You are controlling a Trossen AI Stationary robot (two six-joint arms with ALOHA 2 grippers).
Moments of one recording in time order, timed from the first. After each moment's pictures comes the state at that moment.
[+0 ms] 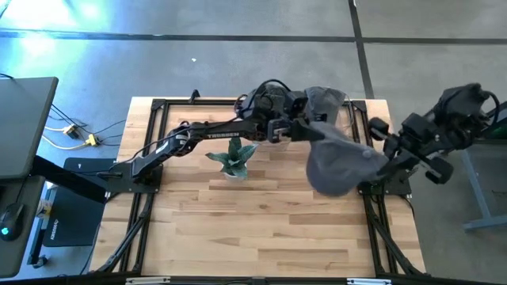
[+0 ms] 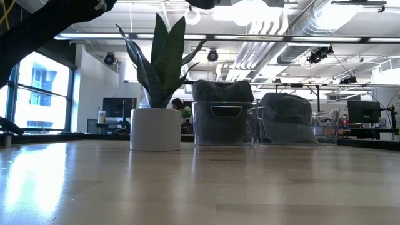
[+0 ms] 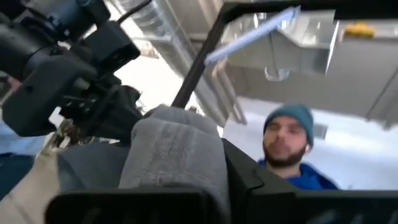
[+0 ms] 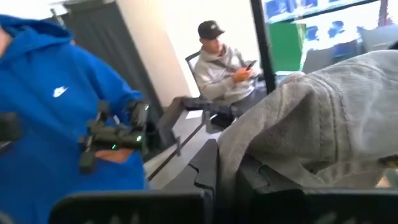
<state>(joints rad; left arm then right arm) 0.13 2.33 2.33 1.00 0.71 -1.22 0.34 0.91 1.63 -0.79 -0.34 0.29</state>
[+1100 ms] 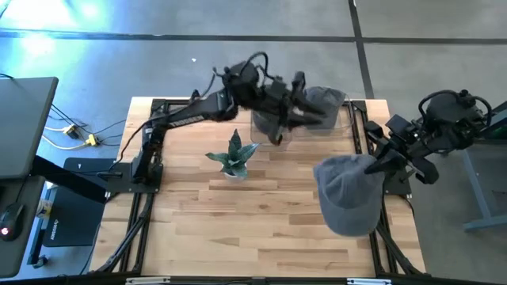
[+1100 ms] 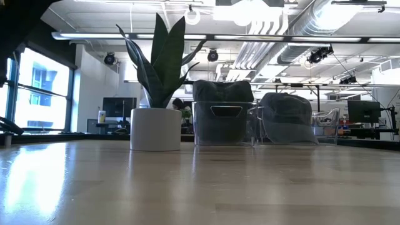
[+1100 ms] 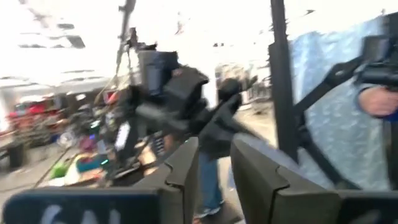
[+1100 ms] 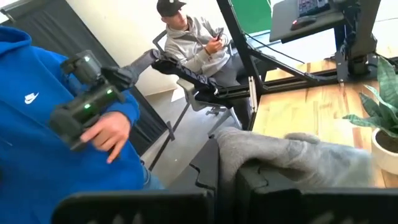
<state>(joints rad) 0.17 2.02 2.33 0.03 0.57 0.01 0.34 0.92 1.63 -0.92 -0.24 0.47</state>
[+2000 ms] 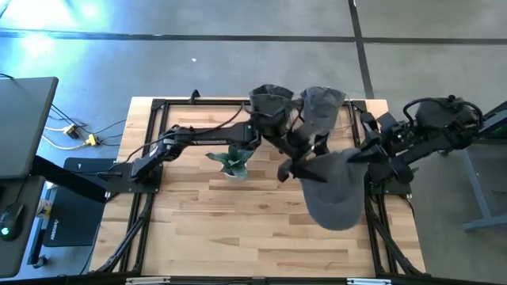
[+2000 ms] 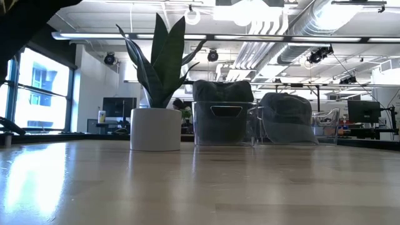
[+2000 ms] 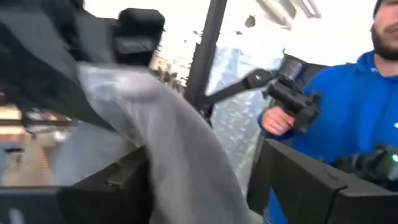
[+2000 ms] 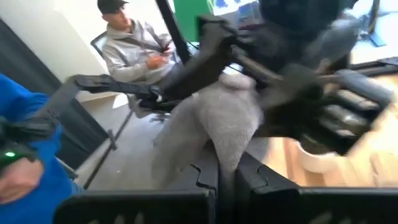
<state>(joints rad) 0.02 2.21 2.33 0.21 0.74 -0.42 0.33 0.96 1.63 -0.96 0.01 0.38</state>
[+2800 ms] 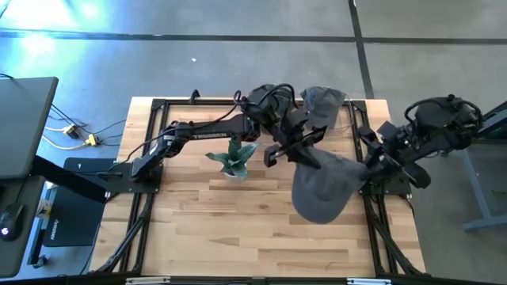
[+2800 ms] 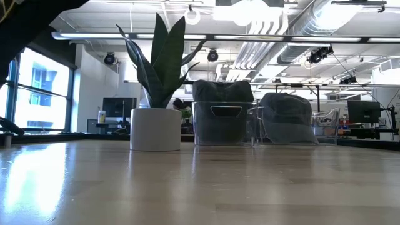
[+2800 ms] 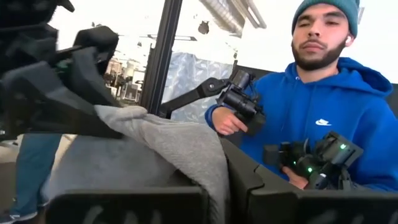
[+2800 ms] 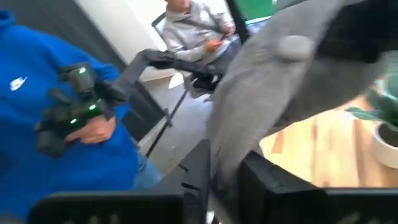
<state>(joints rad) 0.08 2.20 2.33 0.44 0.96 -0.63 0.33 0.96 1.63 -0.94 -0.27 0.42</state>
